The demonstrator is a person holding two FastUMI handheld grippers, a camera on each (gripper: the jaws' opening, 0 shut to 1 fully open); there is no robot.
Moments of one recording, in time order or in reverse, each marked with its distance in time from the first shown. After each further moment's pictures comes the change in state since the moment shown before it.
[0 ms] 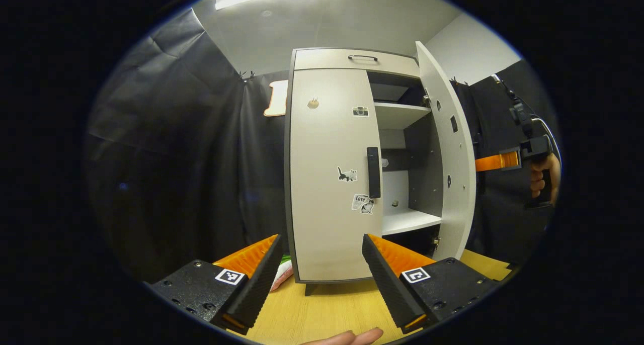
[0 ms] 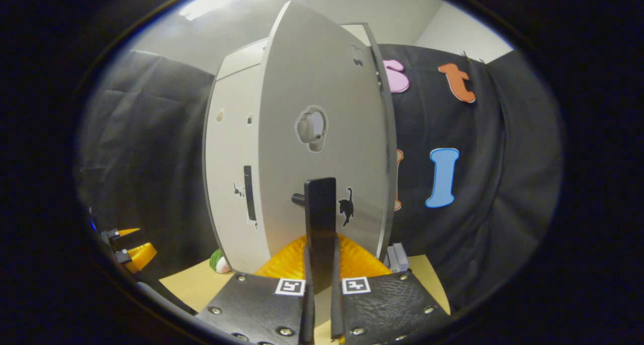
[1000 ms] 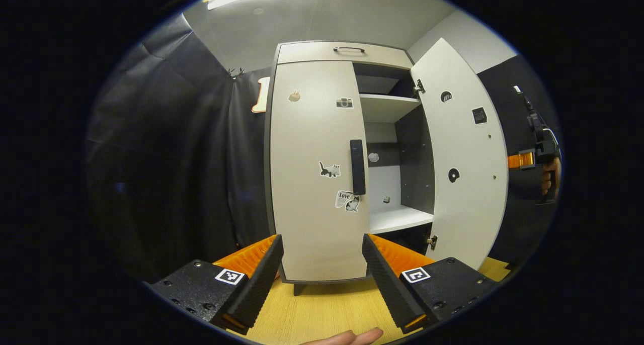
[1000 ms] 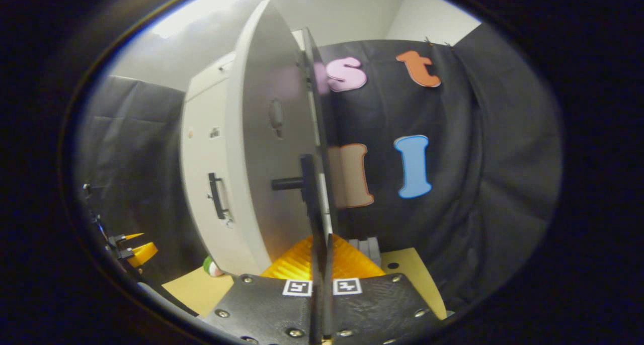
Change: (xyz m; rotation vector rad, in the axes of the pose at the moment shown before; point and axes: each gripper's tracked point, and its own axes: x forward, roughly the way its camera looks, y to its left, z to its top) left arm 0.025 -0.039 -0.007 0.026 0.020 -0.016; right arm -0.020 -0.107 -0.013 0.072 -0.005 -0.051
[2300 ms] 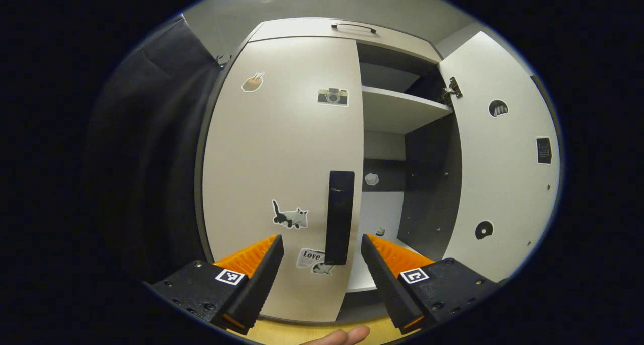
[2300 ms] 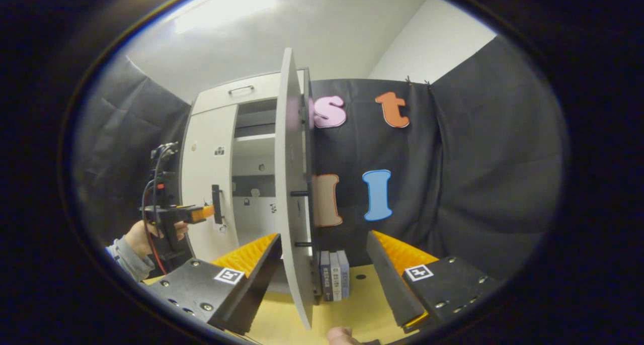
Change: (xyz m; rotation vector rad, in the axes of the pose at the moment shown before) left arm 0.191 -0.052 0.067 -0.111 -0.013 -0.014; right arm -0.133 0.005 0.019 -0.085 -0.190 -0.142
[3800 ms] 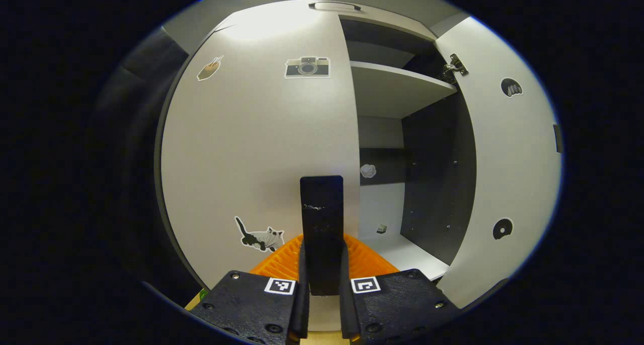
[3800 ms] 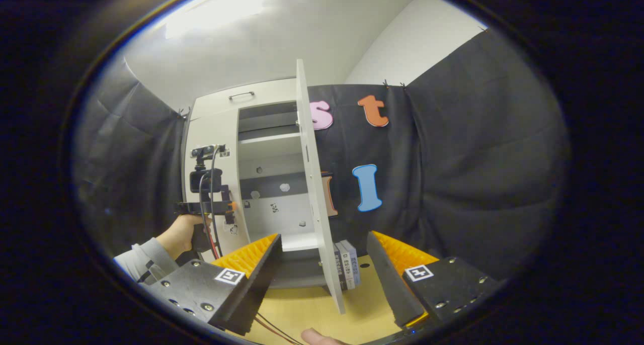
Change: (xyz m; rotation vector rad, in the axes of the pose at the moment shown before) left arm 0.048 -0.015 -0.011 0.061 0.076 -0.055; right arm -0.070 0.062 -0.027 0.091 -0.036 -0.174
